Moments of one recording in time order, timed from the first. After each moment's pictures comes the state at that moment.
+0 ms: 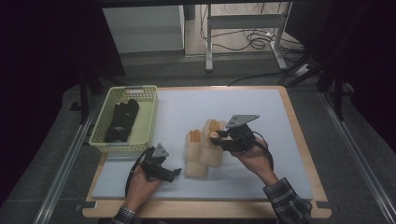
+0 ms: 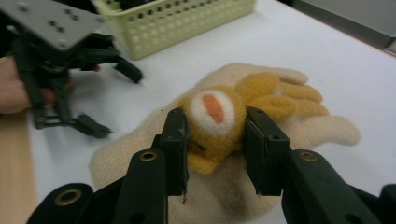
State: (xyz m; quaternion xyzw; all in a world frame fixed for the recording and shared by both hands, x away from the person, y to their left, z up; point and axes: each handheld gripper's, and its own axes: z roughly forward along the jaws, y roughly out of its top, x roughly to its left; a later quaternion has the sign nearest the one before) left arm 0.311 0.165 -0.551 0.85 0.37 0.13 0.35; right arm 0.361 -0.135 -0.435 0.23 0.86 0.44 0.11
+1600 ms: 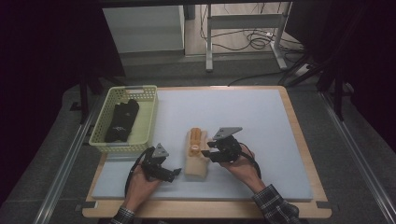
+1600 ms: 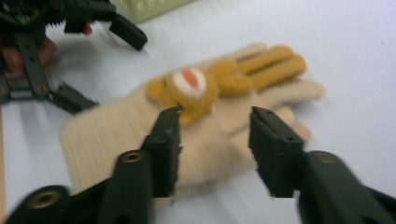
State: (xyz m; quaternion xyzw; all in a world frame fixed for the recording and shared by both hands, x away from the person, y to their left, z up) left arm 0.311 0.165 -0.550 0.85 0.37 0.13 0.35; right arm 0.359 -0.114 -0.492 0.24 0.88 0.41 0.10
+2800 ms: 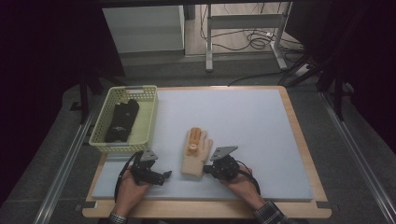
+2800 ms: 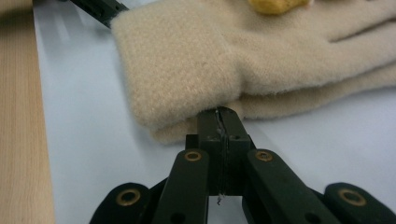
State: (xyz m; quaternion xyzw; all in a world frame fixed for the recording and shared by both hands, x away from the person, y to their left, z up) left arm 0.294 0.195 -0.552 0.84 0.39 0.14 0.35; right arm 0.322 -0.108 -0.534 0.21 0.90 0.39 0.05
